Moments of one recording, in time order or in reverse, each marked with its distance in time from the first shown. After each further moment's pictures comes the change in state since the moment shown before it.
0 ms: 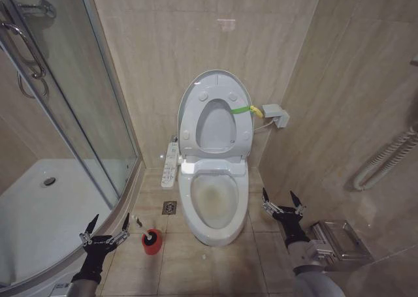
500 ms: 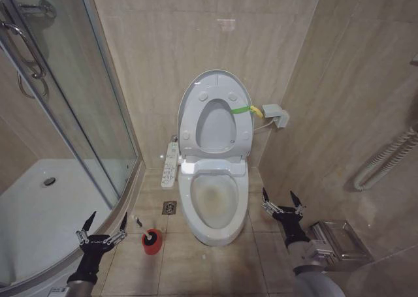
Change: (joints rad) left arm 0.001 0.019 -0.037 0.025 0.070 -0.118 0.054; right arm 0.000 0.000 0.000 0.000 0.000 0.000 0.000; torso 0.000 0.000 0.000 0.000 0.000
